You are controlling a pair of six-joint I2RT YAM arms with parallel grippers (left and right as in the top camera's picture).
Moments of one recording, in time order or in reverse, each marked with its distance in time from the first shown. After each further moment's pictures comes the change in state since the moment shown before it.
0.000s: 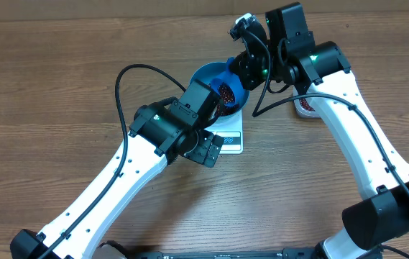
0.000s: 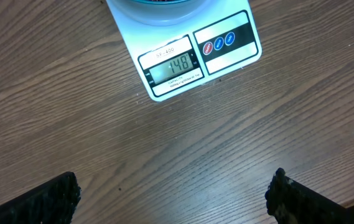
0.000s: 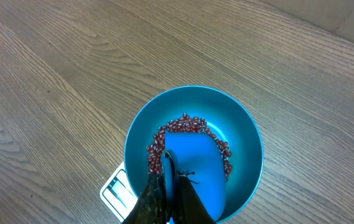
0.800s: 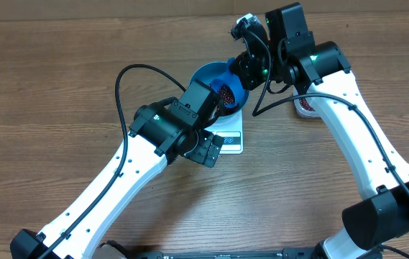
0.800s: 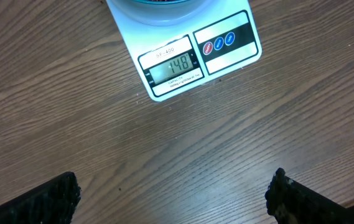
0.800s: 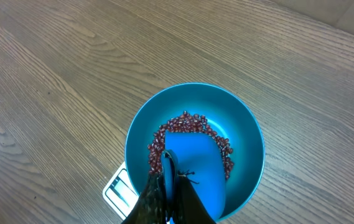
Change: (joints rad) left arm 0.000 0.000 0.000 0.000 0.000 0.000; right arm 0.000 0.000 0.000 -0.008 0.005 0.026
